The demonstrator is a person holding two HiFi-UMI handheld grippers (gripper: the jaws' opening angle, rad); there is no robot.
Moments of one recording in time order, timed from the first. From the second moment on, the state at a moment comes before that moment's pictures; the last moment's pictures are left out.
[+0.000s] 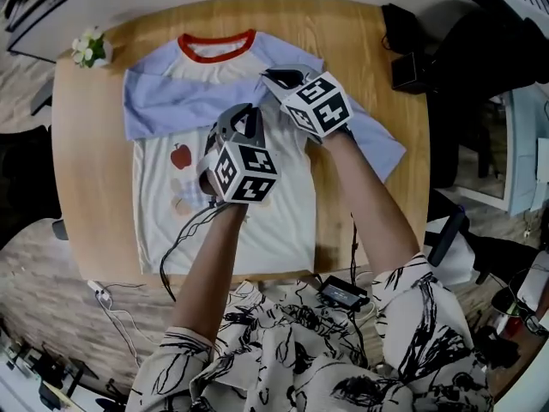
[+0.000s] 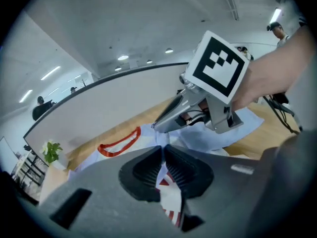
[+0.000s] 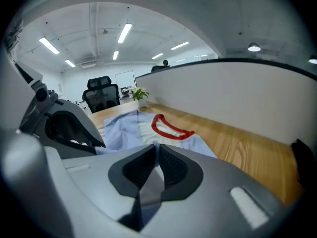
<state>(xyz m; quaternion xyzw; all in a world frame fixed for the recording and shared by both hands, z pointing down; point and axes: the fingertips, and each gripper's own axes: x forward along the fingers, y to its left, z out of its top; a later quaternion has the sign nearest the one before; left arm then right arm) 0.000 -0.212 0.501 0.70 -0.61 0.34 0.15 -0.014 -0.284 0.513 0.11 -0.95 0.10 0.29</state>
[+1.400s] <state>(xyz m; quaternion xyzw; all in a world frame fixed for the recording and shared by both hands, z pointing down) 0.207 -0.166 0.413 0.86 -0.41 0.30 0.09 0.377 -0.154 0.511 0.53 -0.77 0.28 0.23</state>
